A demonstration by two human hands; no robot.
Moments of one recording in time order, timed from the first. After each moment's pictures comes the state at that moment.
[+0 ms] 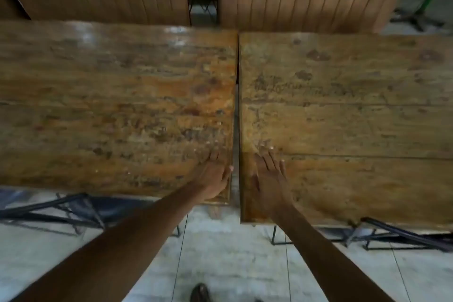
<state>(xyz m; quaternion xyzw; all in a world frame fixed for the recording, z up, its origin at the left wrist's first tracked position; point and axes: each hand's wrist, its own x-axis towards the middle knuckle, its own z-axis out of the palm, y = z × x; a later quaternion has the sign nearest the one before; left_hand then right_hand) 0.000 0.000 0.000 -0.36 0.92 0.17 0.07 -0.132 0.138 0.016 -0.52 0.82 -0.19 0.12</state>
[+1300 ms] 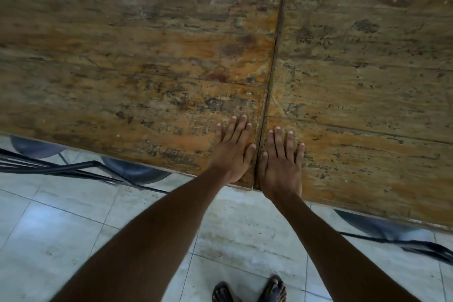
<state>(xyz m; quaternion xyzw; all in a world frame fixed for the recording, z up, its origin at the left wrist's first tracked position) -0.004 -0.004 -0.054 -0.39 0.91 0.11 0.05 -0.121 0.099 -0.068 -0.53 0.83 -0.11 0.11</state>
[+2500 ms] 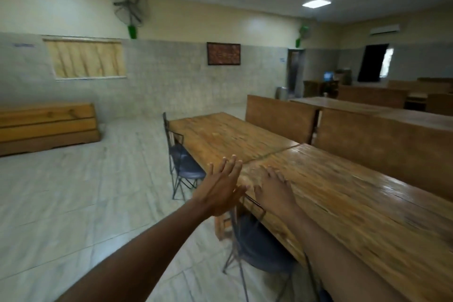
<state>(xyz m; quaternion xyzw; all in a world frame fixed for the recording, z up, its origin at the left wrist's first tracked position) 0.787 -0.081 0.314 -0.66 0.73 -0.11 -0.14 0.625 -0.155 0.305 -0.84 0.52 -0.16 0.10</state>
